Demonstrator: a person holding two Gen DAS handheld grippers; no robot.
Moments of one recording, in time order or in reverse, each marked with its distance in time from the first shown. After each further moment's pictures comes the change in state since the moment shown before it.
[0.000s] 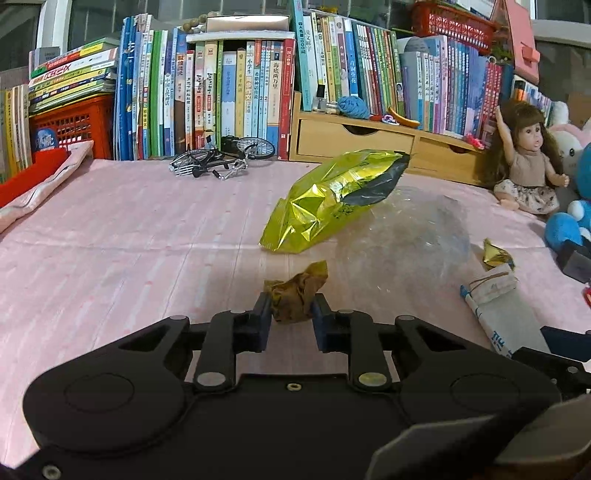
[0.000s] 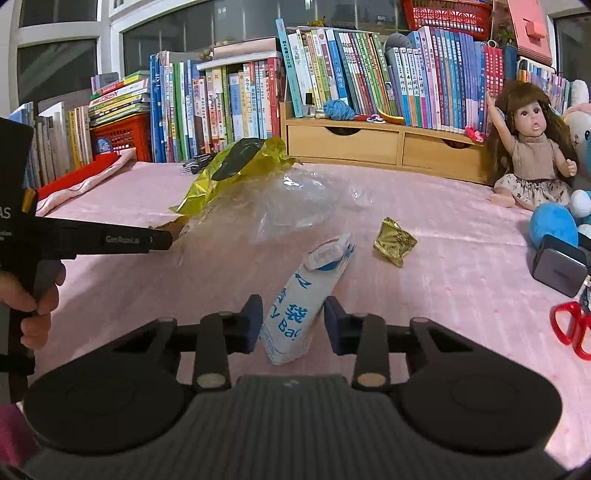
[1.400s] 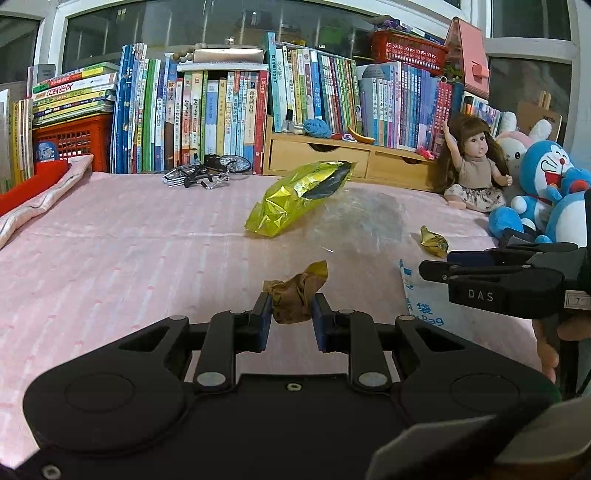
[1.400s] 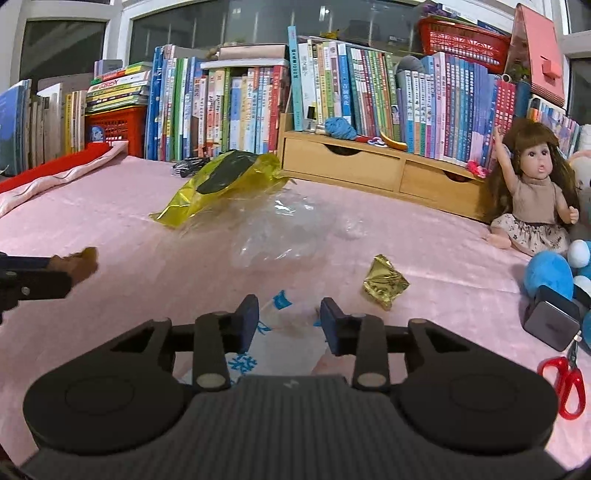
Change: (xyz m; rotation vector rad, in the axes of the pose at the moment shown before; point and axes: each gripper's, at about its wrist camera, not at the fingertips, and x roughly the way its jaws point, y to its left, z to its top) left arm -0.096 0.004 -0.038 0.035 -0.069 -0.095; right arm 0.025 0.003 0.019 -0.130 -0.034 -0.069
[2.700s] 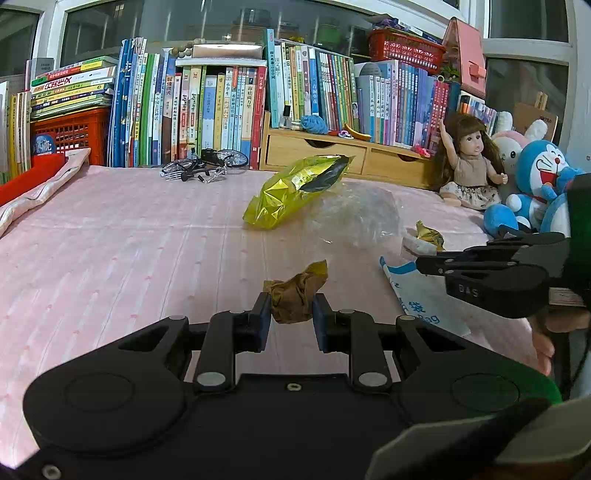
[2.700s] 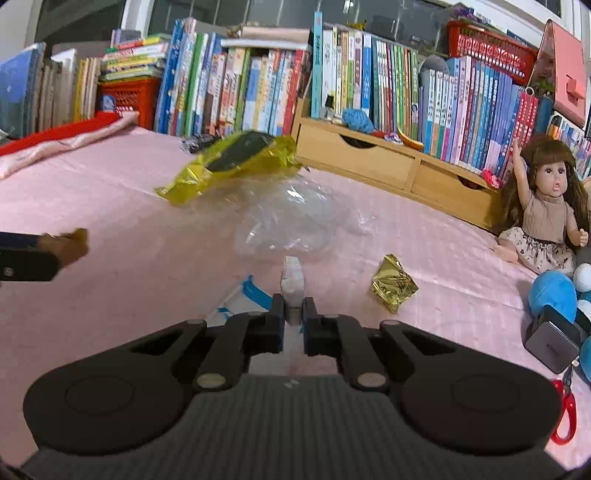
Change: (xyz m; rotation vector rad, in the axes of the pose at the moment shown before) left arm -0.001 -0.001 -0.003 -0.006 0.006 -0.018; right arm 0.002 0.012 0.000 -0.091 0.020 0.027
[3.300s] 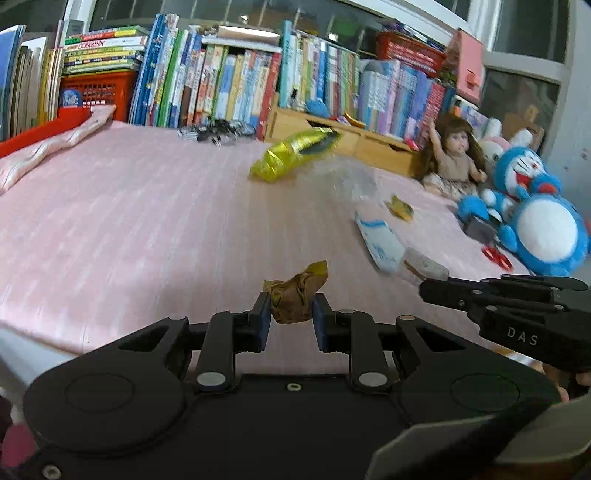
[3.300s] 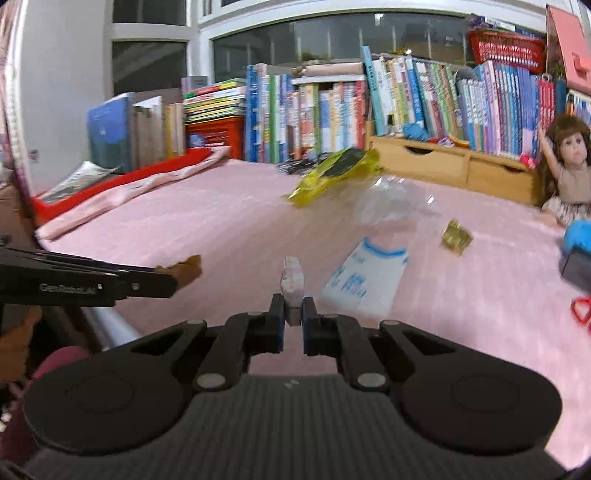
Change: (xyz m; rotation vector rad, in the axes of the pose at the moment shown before) left arm -0.094 -0.001 -0.060 -0.112 0.055 -0.040; right arm -0.119 0.030 -0.060 0.107 -0.056 0.282
